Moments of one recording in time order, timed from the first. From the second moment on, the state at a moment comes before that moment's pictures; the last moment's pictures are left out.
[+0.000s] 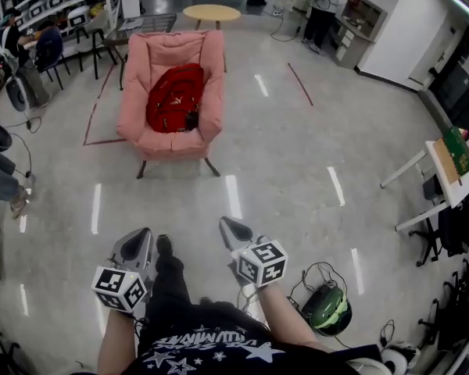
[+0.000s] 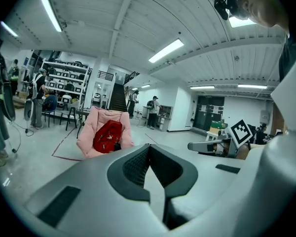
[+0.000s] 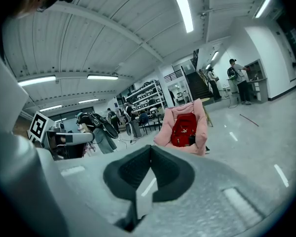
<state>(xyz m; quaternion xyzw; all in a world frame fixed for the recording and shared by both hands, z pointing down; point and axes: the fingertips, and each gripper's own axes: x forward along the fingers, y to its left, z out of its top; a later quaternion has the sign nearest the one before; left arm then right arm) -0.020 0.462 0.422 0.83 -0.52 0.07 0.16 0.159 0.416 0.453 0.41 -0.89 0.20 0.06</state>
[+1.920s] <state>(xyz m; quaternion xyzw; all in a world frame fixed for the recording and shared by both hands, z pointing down) -0.178 -0.114 0.502 0.85 -0.46 0.08 0.25 0.024 -0.151 0.506 0.49 -0.83 0.23 0.11</state>
